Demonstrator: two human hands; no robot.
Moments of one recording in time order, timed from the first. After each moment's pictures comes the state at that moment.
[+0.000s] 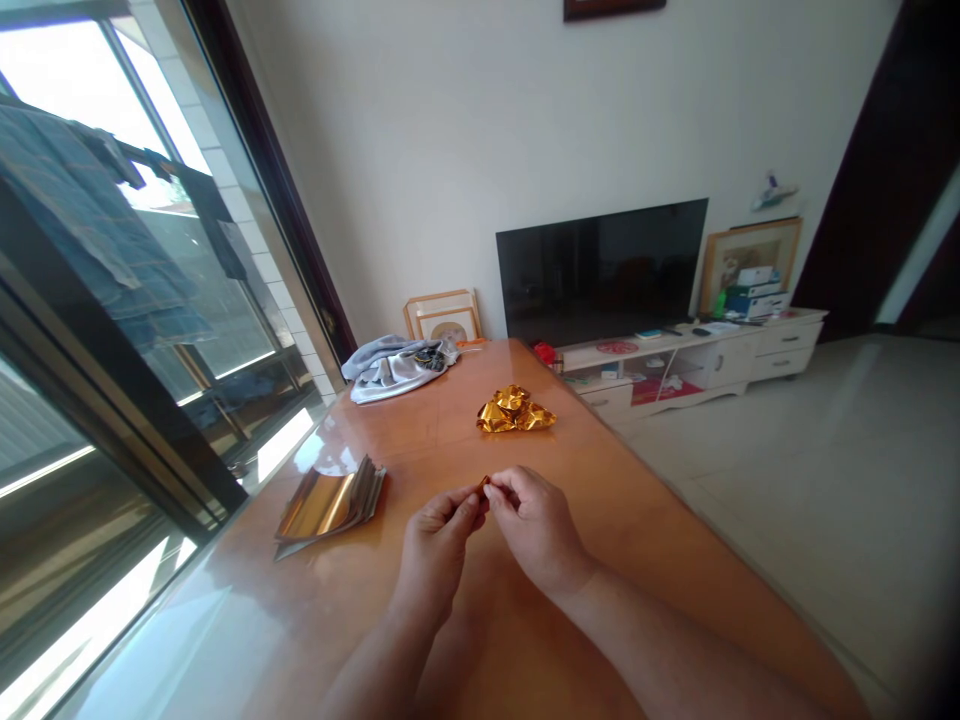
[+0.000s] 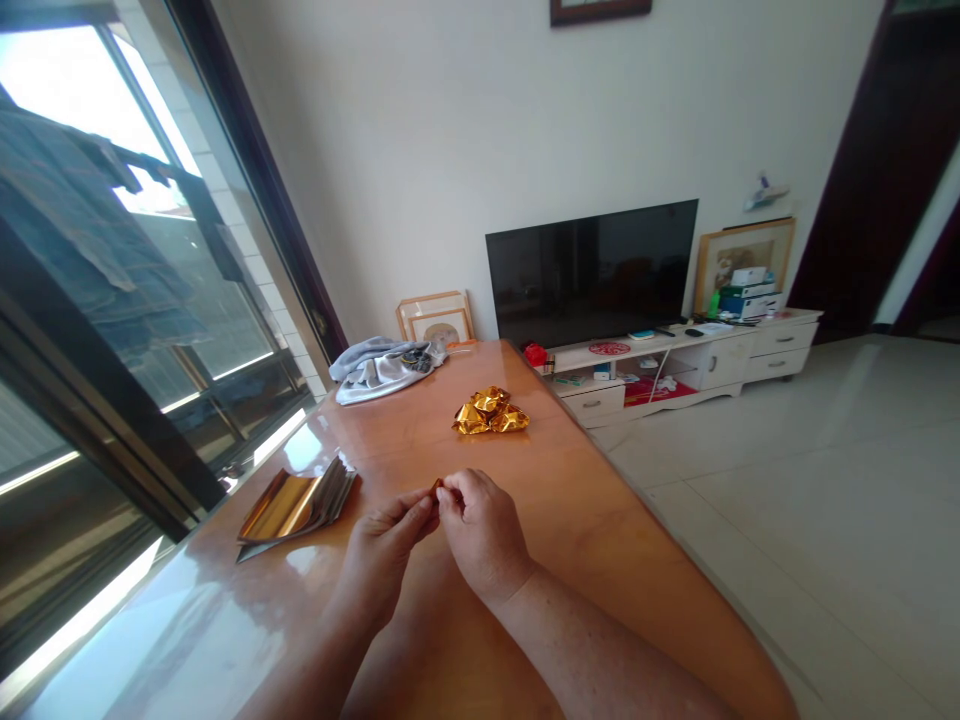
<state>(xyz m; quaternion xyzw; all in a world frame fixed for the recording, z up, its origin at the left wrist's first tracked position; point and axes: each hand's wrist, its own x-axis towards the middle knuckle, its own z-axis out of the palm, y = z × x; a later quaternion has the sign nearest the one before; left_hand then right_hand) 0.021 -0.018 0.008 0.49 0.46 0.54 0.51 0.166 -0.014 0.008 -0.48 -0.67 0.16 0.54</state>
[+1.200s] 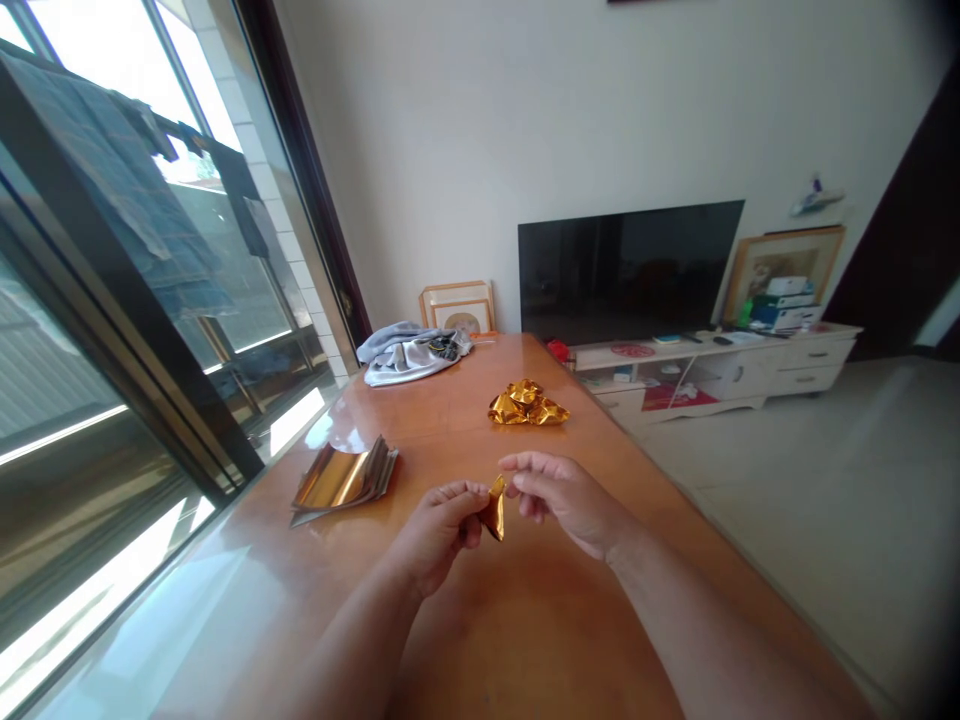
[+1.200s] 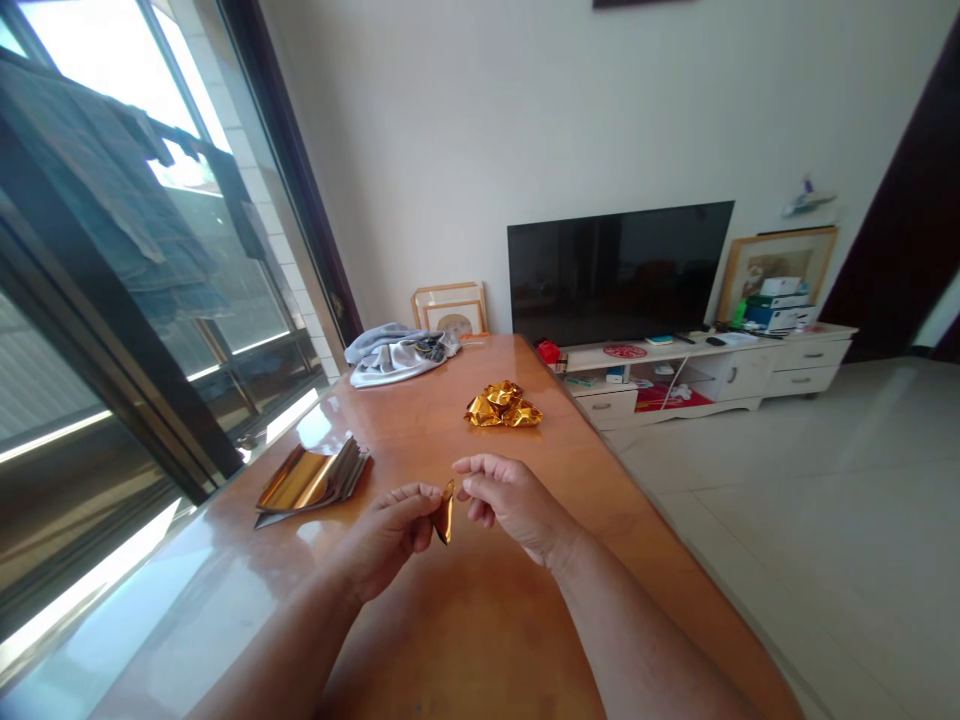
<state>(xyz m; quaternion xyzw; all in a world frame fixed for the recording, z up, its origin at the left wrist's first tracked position) -0.001 -0.018 0.019 0.49 0.39 0.42 0.66 0.202 -0.009 0.029 -0.36 -0.55 0.61 0.44</state>
